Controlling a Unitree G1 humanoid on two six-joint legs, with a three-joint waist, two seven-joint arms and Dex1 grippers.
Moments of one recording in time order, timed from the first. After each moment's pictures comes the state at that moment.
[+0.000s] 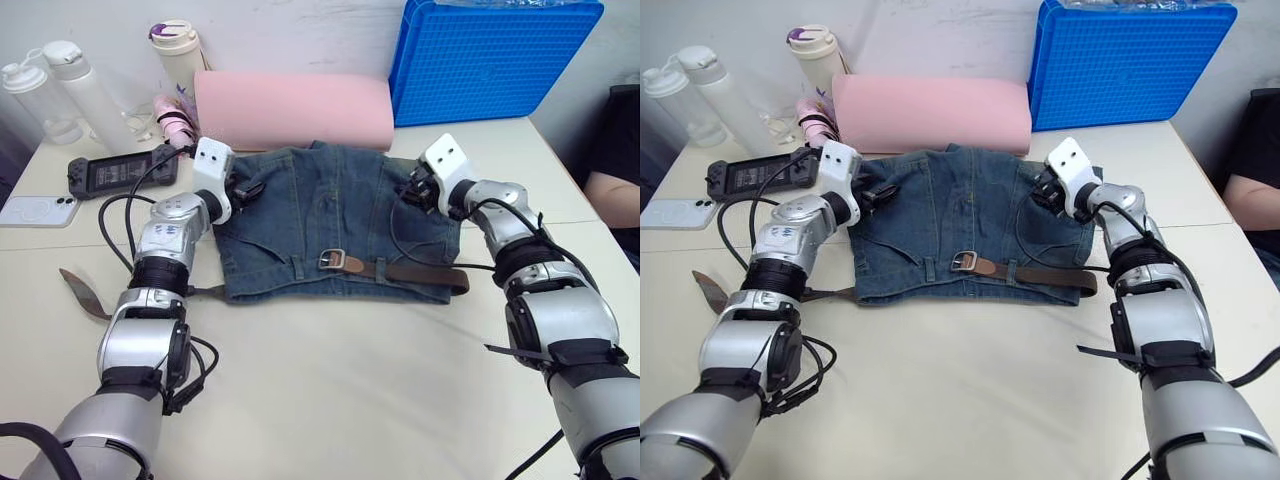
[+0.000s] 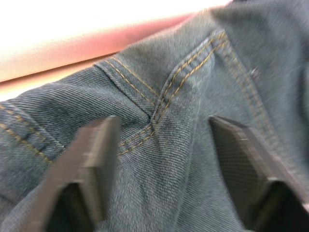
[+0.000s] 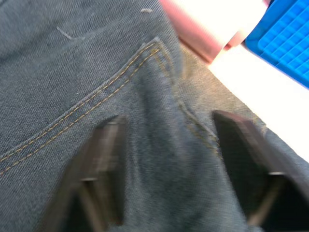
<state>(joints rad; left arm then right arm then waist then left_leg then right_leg) -1.04 0.40 0.06 0.91 -0.08 0.21 -0.43 -1.19 -0.46 0.11 1.20 -0.06 -0.08 0.62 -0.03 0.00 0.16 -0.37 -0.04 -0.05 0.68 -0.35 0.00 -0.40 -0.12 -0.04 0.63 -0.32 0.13</state>
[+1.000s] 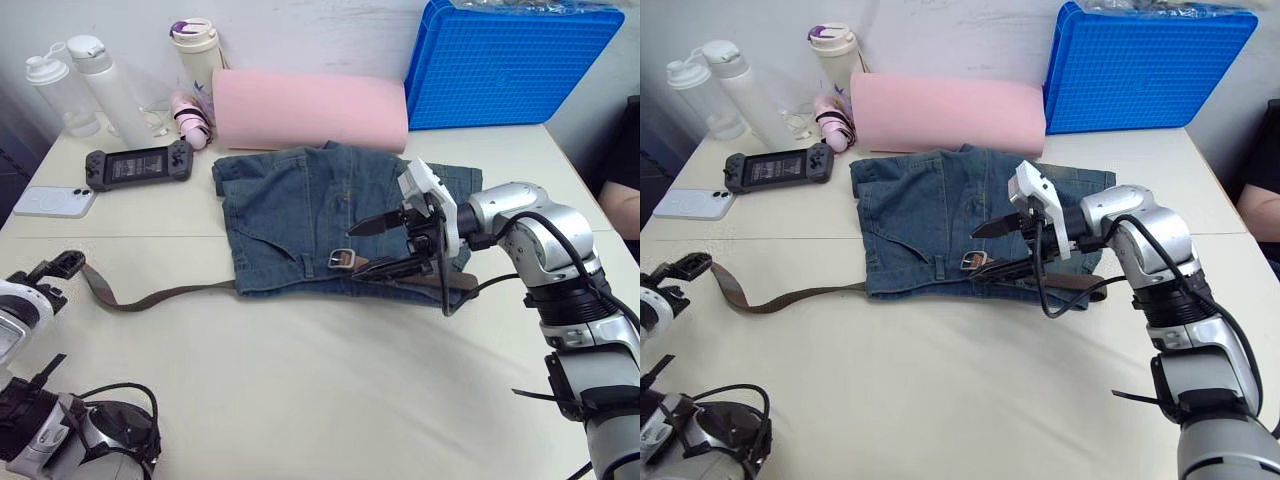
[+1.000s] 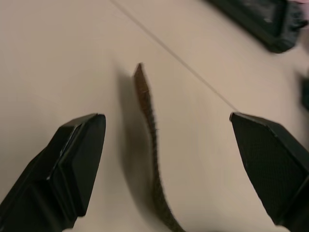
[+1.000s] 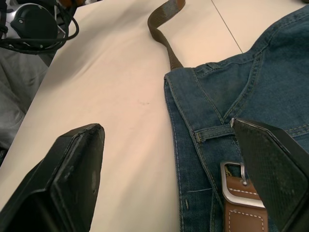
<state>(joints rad) -0.53 0.43 1.12 -0.33 -0.30 1.60 -0.02 -0.89 -0.65 0.23 0.06 0.47 0.70 1.39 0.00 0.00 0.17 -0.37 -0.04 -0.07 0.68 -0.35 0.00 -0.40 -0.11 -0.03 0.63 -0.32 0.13</state>
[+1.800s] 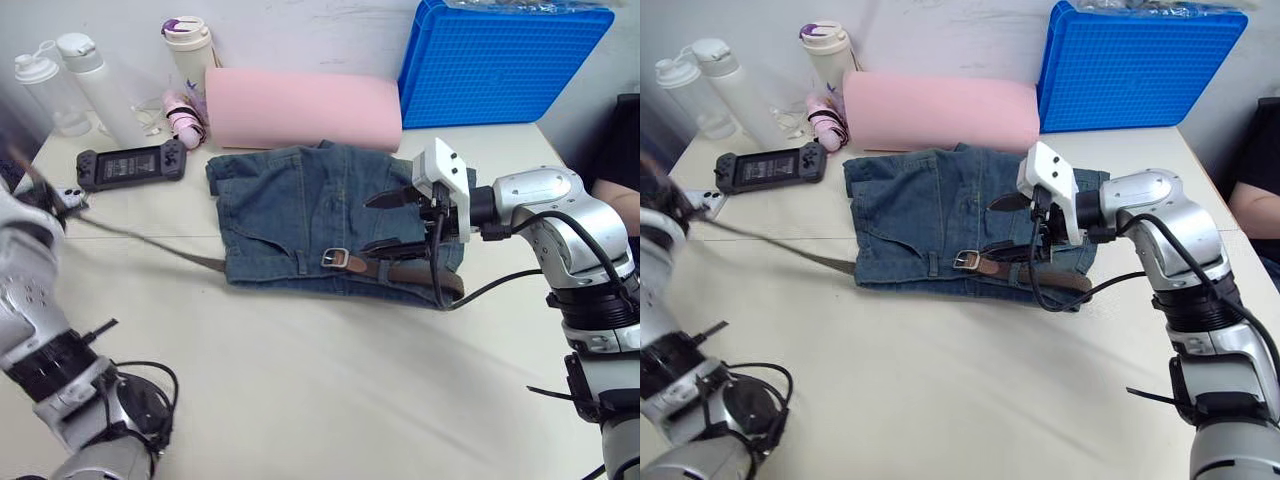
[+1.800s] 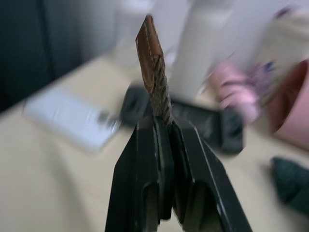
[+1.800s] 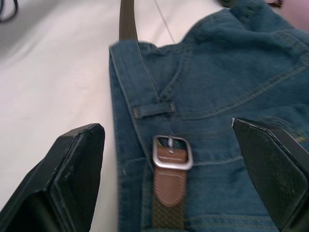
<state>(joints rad) -0.69 0.55 0.71 -0.09 -0.21 0.79 -0.04 -0.87 -0.73 0.18 -0.05 0.39 0.65 1.19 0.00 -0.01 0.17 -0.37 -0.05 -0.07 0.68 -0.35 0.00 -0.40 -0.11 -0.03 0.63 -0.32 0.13</state>
